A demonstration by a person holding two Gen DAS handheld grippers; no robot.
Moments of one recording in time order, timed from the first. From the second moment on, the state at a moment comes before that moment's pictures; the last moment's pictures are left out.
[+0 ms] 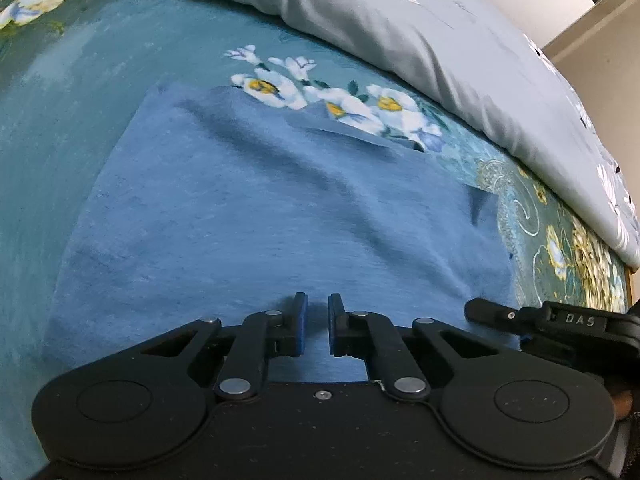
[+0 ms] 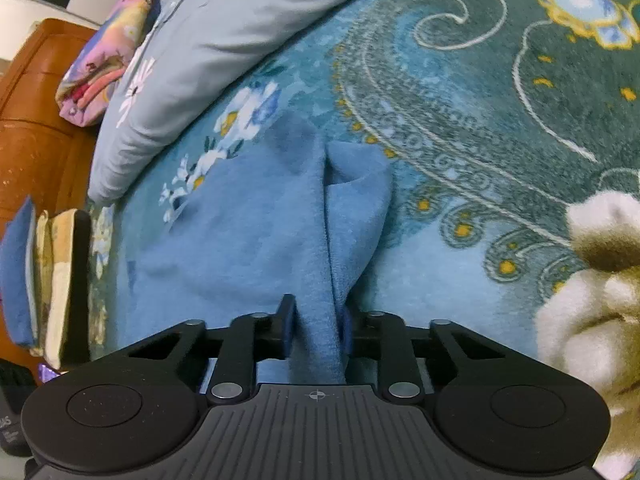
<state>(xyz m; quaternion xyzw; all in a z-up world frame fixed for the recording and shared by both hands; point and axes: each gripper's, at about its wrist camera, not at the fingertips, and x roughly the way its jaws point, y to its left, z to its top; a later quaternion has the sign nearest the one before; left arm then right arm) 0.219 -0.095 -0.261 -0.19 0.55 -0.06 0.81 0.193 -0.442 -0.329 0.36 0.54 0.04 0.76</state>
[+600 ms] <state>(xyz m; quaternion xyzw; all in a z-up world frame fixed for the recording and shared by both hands) 0.226 -0.055 -0.251 -0.20 0.55 -0.10 0.81 0.200 -0.403 -0.269 0.32 0.53 0.00 0.79</state>
